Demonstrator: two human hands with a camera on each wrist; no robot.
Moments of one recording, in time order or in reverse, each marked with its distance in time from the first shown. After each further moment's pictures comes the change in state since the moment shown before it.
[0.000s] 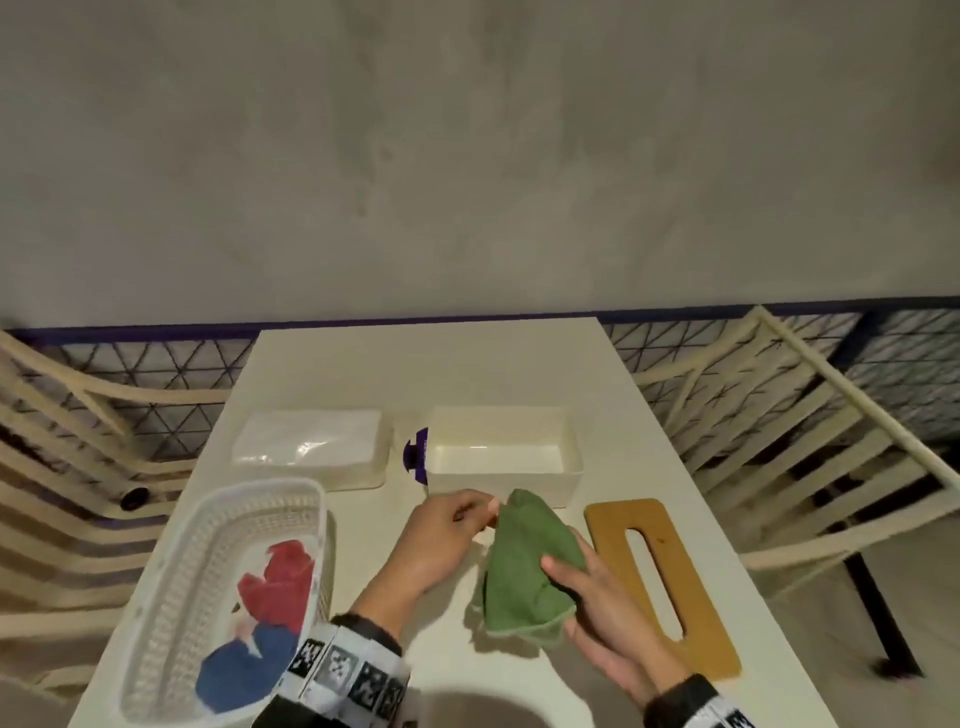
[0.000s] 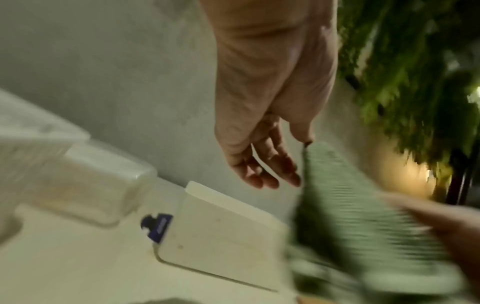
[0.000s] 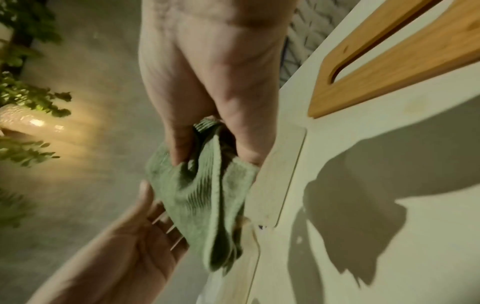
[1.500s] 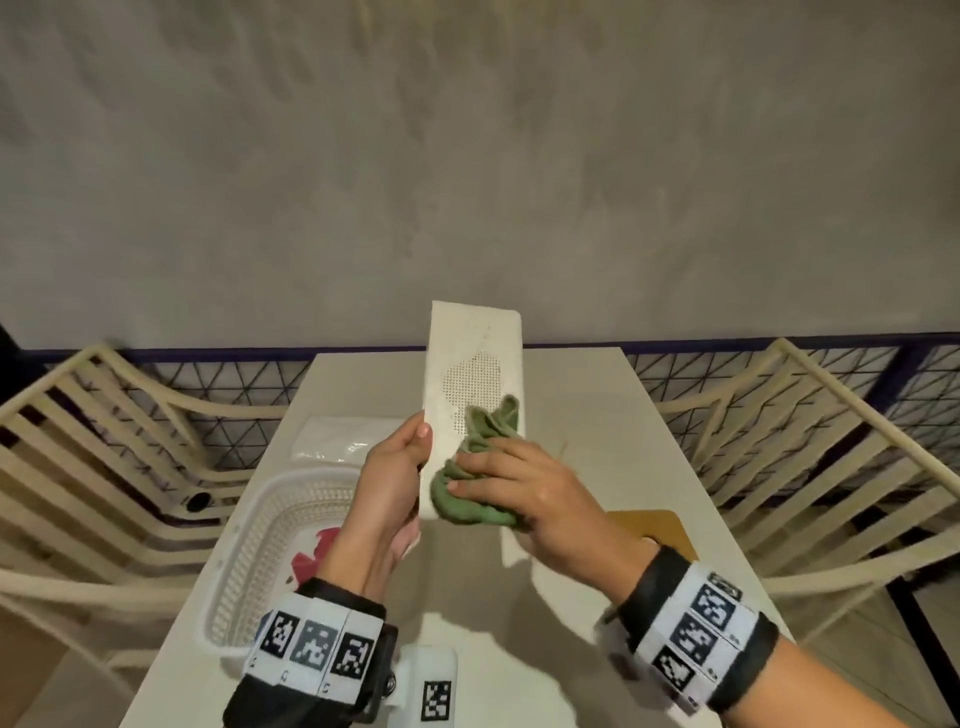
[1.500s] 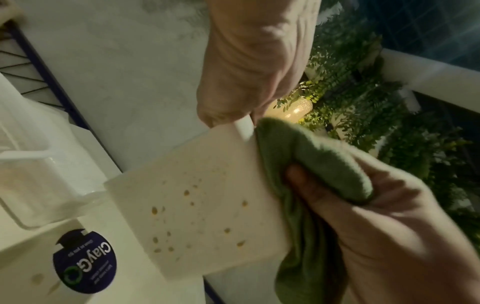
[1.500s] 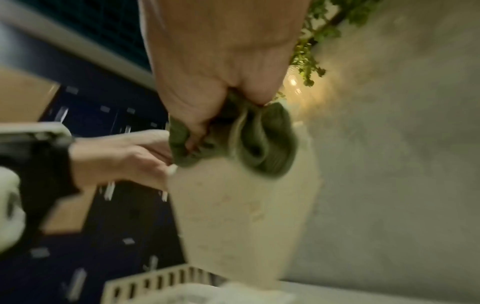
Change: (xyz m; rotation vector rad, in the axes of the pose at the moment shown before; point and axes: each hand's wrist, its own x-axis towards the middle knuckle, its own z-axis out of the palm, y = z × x) left_hand -0.064 0.062 -0.042 -0.734 0.340 0.018; right_hand -0.016 -0.058 0.096 -1.539 -0.313 -1.328
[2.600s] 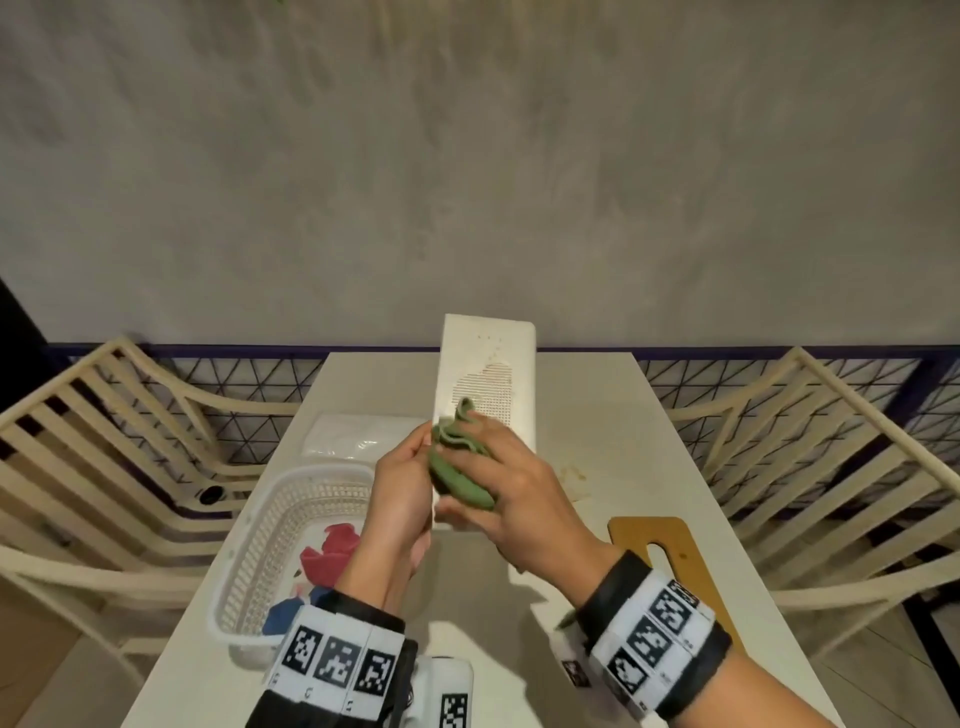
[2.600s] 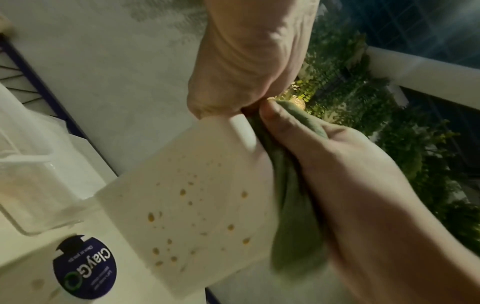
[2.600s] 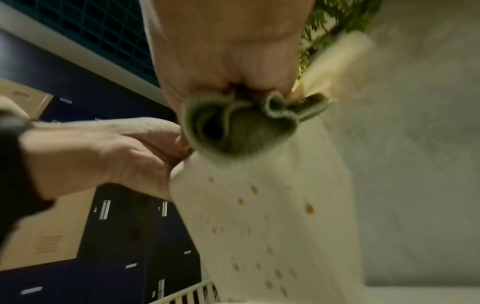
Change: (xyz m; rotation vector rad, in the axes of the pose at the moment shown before) left_hand -0.017 -0.001 0.006 0.024 0.109 0.031; right_hand 0.013 -0.013 0.015 0.091 0.080 0.136
